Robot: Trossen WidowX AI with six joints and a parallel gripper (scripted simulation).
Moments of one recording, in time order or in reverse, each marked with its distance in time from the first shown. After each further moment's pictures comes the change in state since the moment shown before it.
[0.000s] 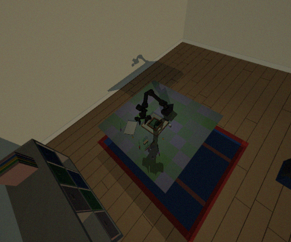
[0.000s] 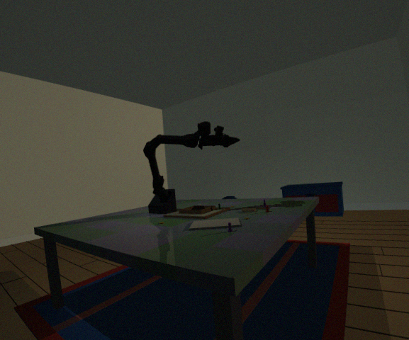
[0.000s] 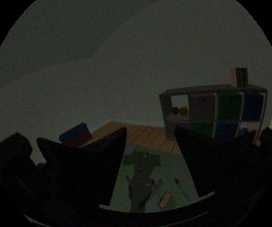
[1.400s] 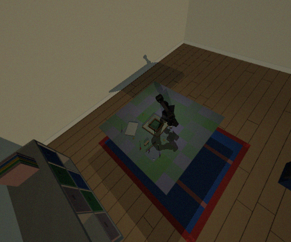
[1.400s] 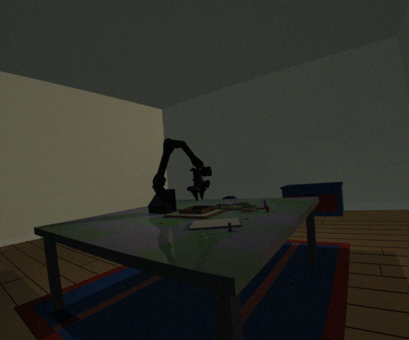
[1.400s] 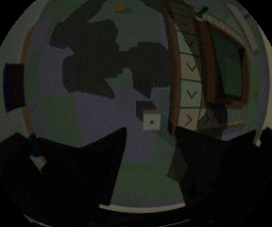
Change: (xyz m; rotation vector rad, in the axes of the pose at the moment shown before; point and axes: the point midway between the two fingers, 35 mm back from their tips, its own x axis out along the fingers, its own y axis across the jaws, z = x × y) arm -0.193 0.232 -0.390 0.309 1.398 -0.640
